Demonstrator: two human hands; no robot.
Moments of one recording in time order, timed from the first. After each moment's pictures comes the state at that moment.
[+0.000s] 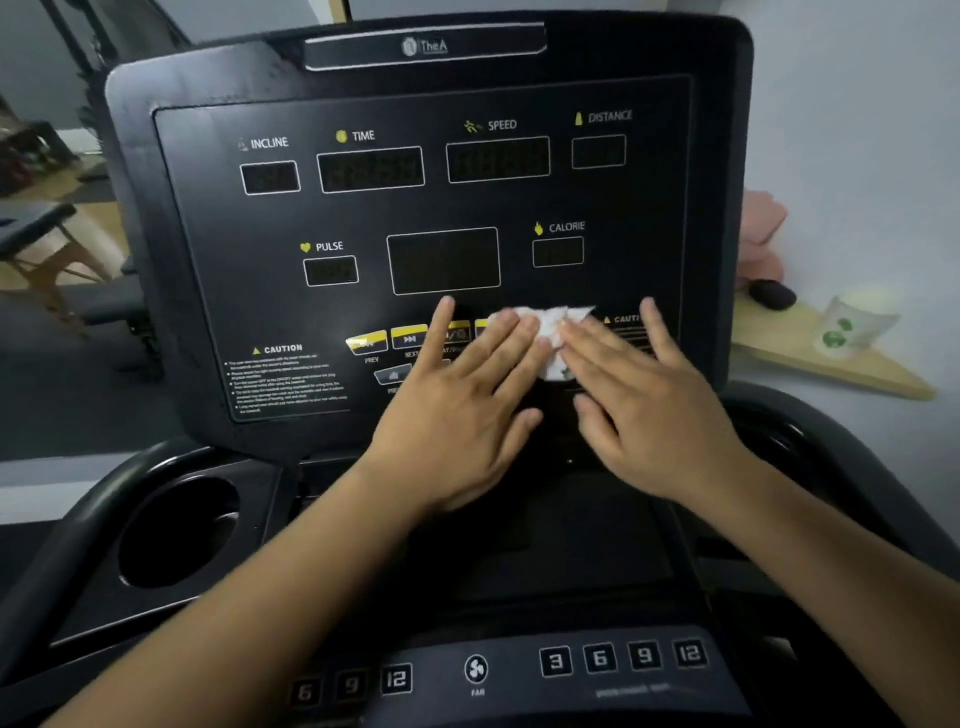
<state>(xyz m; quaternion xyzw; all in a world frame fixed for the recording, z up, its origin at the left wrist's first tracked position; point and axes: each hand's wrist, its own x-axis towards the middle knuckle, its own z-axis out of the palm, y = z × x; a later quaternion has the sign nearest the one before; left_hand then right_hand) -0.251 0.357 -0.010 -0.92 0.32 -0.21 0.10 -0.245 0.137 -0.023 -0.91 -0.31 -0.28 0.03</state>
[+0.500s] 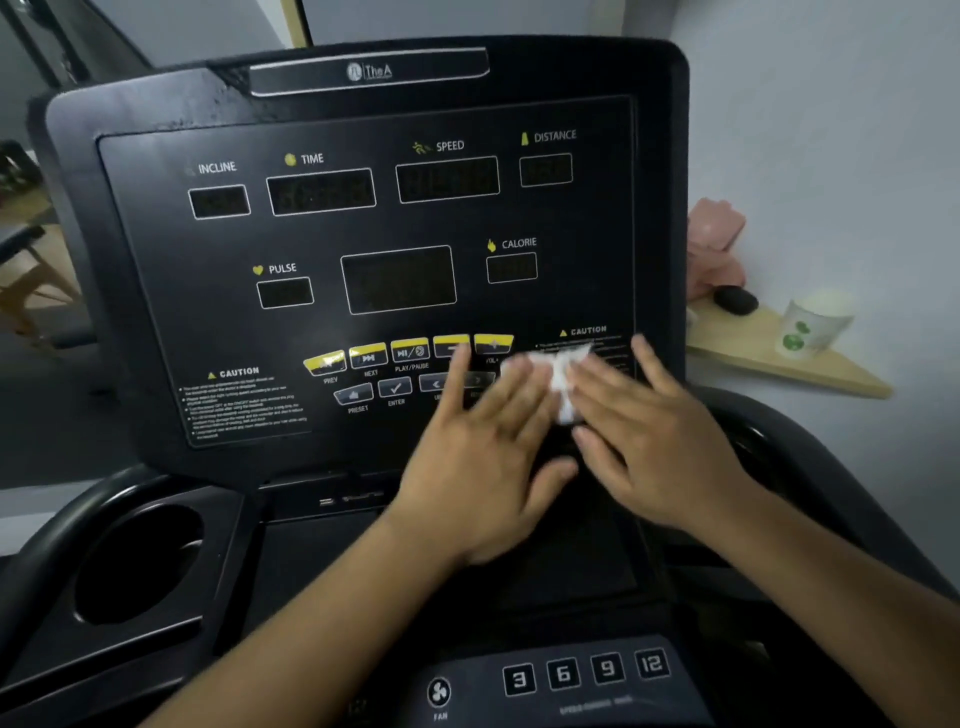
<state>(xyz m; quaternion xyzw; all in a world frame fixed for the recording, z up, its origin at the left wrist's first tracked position) -0.267 0.308 -0.023 -0.93 0.32 -0.17 0.06 -0.252 0.101 -0.042 -0.89 -0.32 -0.32 0.05</state>
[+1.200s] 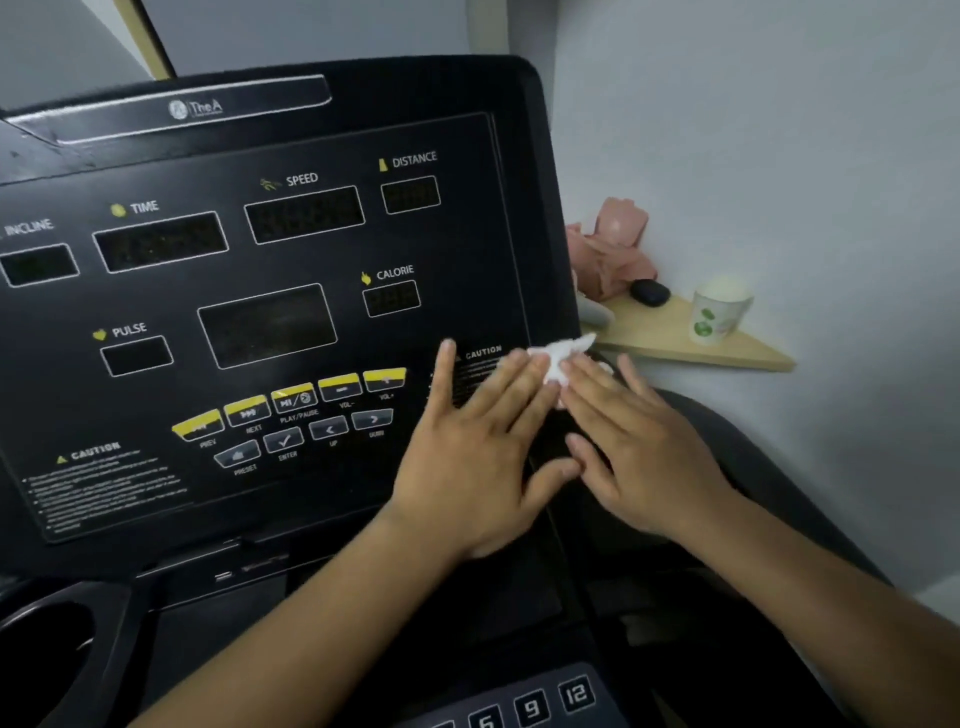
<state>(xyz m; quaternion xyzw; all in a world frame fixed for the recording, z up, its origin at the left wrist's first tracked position) -0.243 0.238 -0.014 -0.91 0.37 -0.19 0.07 -0.257 0.040 -0.058 -0.92 -0.23 -0.30 0.06</state>
